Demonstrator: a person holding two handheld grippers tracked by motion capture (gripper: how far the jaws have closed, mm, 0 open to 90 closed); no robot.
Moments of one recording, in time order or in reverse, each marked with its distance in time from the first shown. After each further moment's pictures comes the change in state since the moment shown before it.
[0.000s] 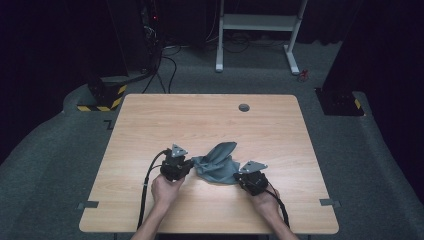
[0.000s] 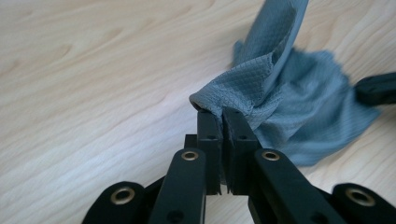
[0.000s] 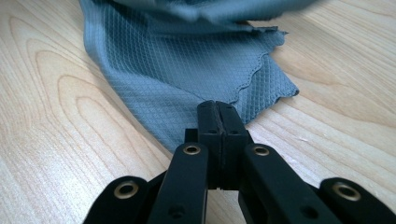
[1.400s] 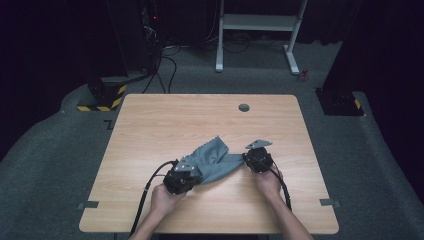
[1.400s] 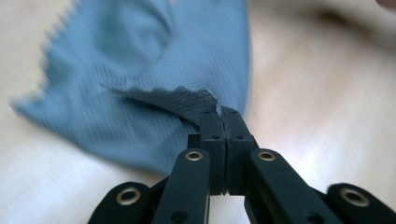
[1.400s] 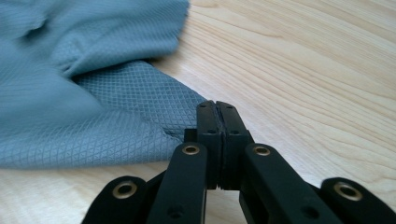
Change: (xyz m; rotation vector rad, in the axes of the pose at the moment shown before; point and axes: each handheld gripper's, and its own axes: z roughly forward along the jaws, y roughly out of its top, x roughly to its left) left arm -0.025 -0.027 -0.009 0.057 -0.269 0.193; right arm -0.055 0.035 0.012 0.038 -0.134 0.125
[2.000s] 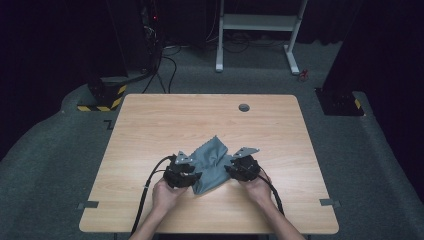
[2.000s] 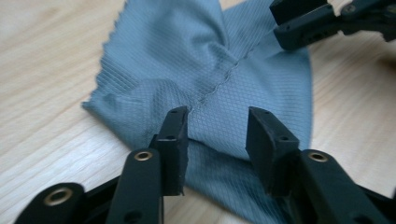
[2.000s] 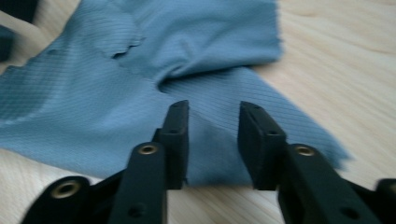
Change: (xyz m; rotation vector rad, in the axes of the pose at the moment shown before) left arm 0.017 0.014 0.013 -0.007 0.134 -0.099; right arm 0.045 0.000 0.003 -0.011 0.164 -0.083
